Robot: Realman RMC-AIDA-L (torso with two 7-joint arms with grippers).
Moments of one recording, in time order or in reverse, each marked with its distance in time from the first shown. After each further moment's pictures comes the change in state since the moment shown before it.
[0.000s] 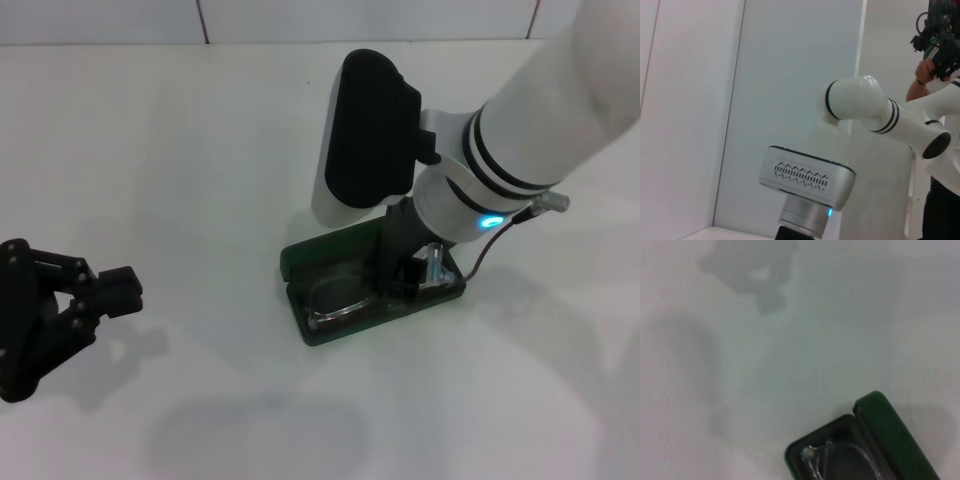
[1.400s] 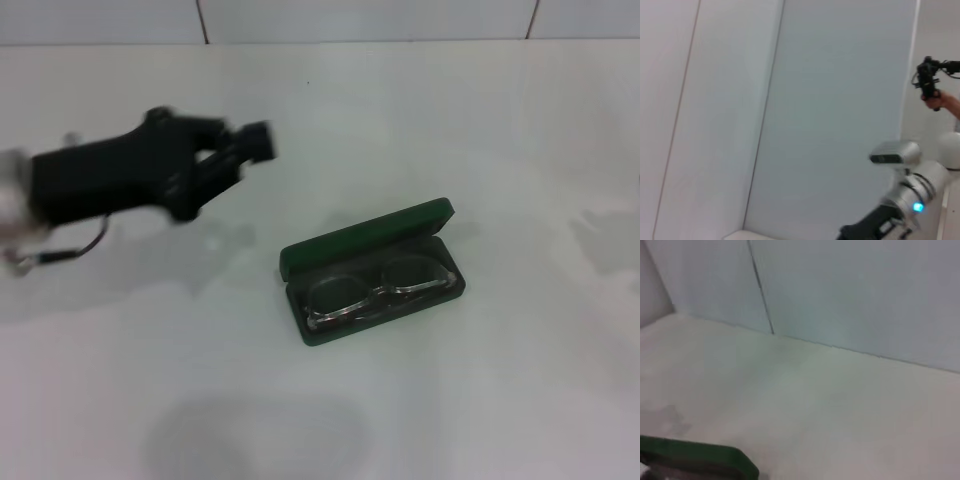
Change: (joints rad) left arm -0.273 -0.099 -0.074 -0.066 0.084 -0.273 -0.135; right arm -0.651 -0.009 1.012 -0.024 0.449 -0.072 -0.582
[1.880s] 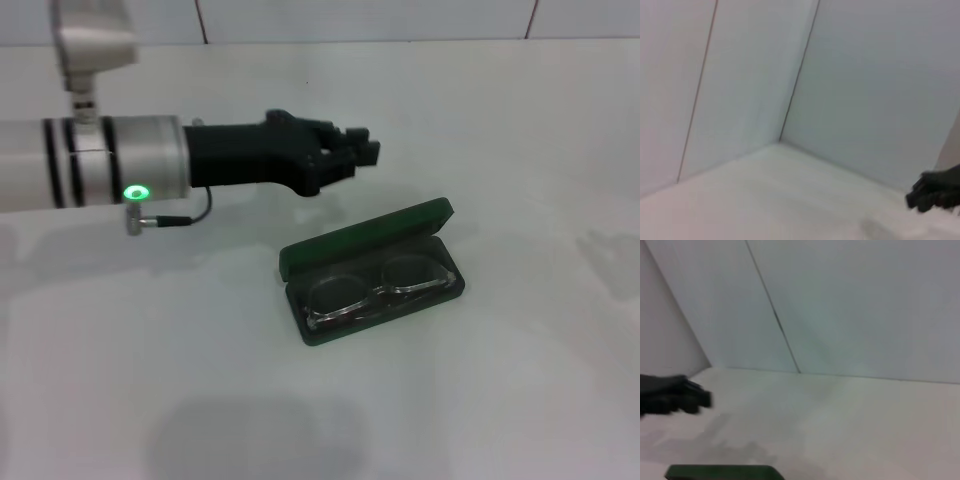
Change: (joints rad) left arm -0.204 -0.090 0.051 -0.028 0.224 -0.364 -0.195; right arm -0.006 0.001 0.194 0.282 0.177 -0.138 -0.254
